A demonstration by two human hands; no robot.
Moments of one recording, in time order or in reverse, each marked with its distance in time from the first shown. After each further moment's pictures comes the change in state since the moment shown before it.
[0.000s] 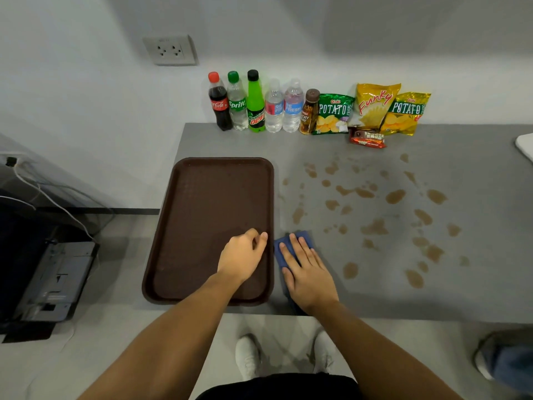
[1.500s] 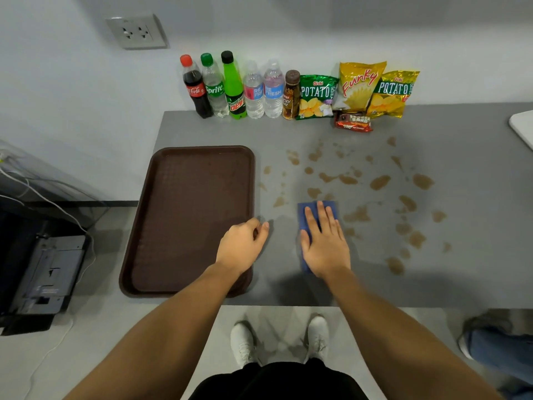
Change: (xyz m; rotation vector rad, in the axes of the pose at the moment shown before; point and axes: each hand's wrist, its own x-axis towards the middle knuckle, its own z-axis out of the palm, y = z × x) left_hand -0.003 0.048 0.025 0.022 -0.024 0.079; right_hand 0.018 0.081 -0.030 0.050 0.055 0.283
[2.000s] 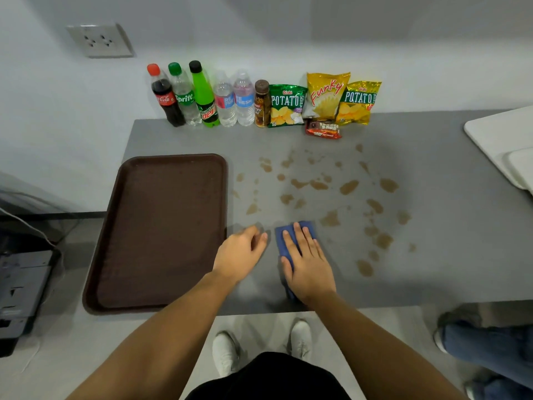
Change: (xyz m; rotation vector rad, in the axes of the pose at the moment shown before) left_hand 0.006 0.037 0.040 0.015 -0.017 0.120; right_hand -0.042 0.027 -0.004 -0.031 -0.031 -0.118
